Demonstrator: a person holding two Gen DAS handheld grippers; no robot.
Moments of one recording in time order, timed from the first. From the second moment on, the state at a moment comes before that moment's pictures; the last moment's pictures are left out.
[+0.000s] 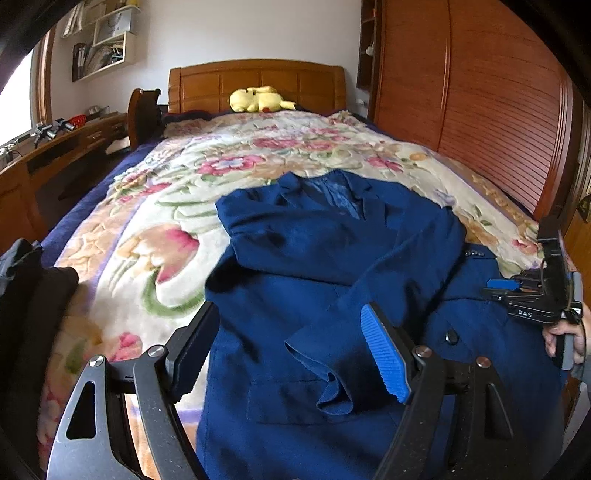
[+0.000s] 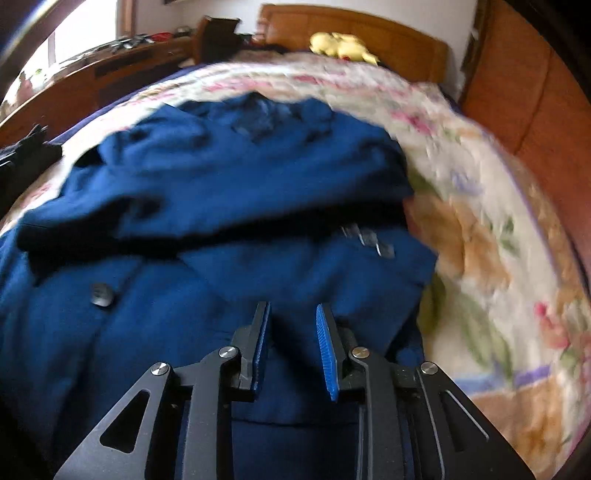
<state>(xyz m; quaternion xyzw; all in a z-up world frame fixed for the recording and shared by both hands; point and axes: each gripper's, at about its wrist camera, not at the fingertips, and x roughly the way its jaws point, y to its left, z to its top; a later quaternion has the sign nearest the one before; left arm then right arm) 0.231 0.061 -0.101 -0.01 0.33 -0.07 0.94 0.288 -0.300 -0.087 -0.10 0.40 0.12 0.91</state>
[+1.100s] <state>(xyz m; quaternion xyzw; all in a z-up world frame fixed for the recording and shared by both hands) 0.276 0.045 -0.167 -0.03 0.46 -0.09 0.88 0.286 -0.307 -0.112 -0.05 0.35 0.14 0.92</state>
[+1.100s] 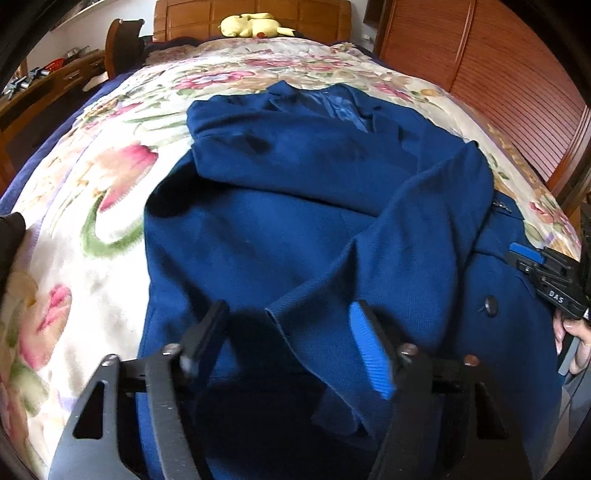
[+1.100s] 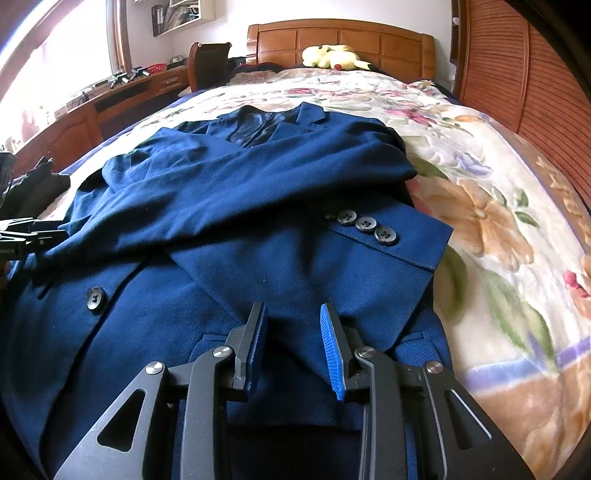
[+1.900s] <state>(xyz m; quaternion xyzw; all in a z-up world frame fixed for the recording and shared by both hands) 0.215 0.048 -0.052 0.03 0.29 -0.08 0.95 0.288 -0.311 -0.112 -0.04 0.35 0.14 0.92</state>
